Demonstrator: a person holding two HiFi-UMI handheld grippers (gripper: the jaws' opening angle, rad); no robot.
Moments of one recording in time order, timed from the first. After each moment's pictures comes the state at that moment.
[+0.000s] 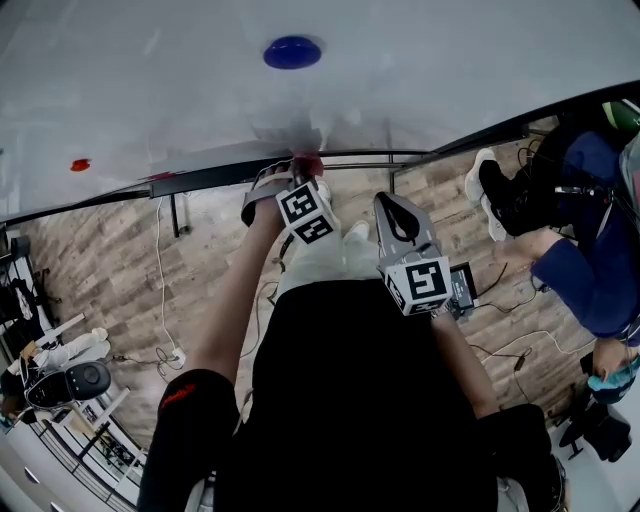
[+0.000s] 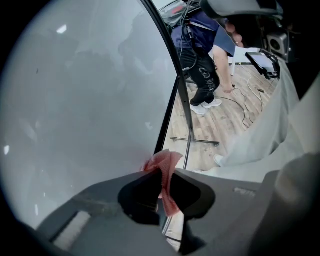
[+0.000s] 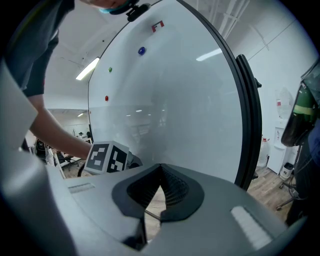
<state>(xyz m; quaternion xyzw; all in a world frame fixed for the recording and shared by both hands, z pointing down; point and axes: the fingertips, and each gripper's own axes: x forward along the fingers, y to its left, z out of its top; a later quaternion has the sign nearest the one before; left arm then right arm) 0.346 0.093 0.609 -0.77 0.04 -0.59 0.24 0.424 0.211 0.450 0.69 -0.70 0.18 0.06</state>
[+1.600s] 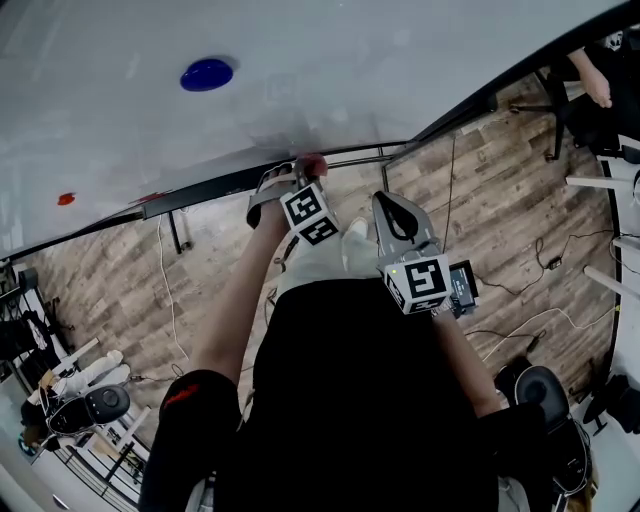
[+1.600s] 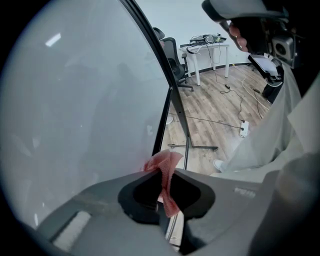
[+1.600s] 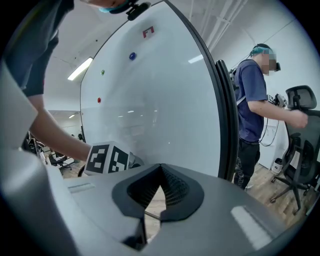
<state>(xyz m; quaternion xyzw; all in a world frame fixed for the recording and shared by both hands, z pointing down) 0.394 0.125 0.606 -0.78 0.01 -0.57 0.26 0.452 0.241 0.448 0.72 -0.67 0.18 0.05</state>
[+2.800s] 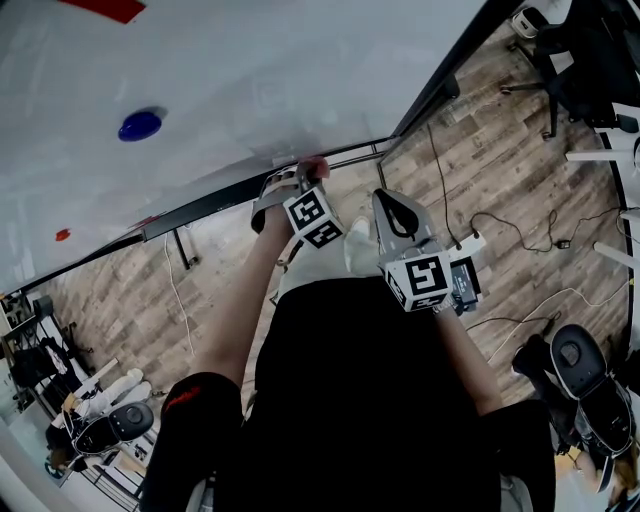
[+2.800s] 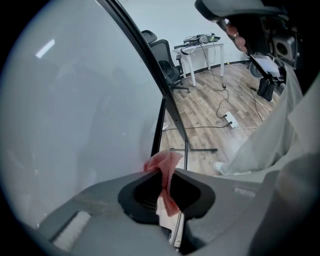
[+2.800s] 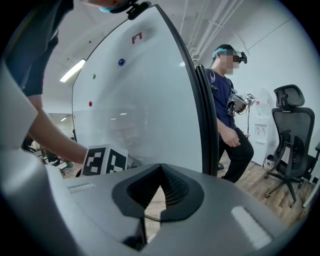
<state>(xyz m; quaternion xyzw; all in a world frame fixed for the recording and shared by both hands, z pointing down) 0.432 0.146 0.610 -0.78 -0.01 -0.56 0.28 0.485 0.259 0.451 0.75 -0.63 0.19 0.03</state>
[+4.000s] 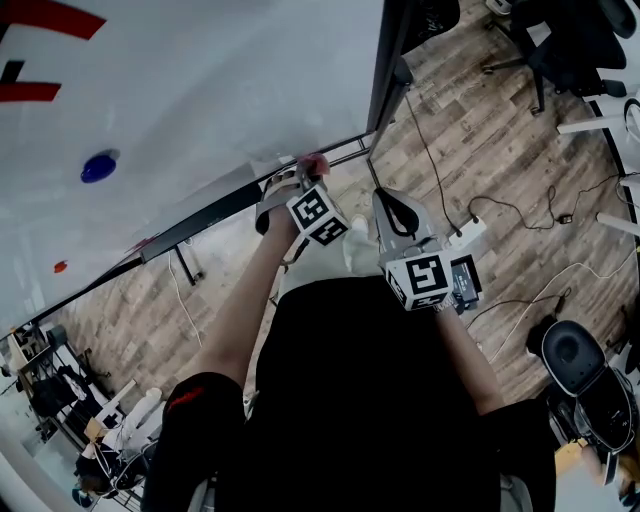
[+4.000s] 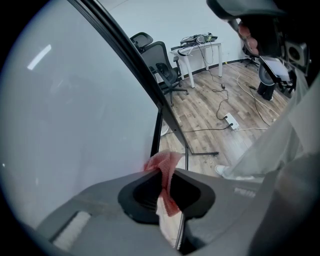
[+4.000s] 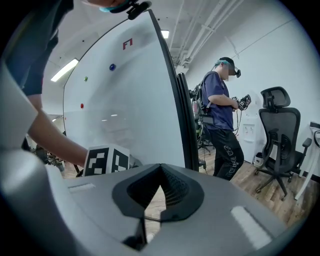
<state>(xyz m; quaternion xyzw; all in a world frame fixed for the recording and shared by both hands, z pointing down) 0.468 0.168 0.609 -0.78 -0.02 -0.56 0.30 0.505 0.291 0.453 0.78 -0.59 0.19 0.02</state>
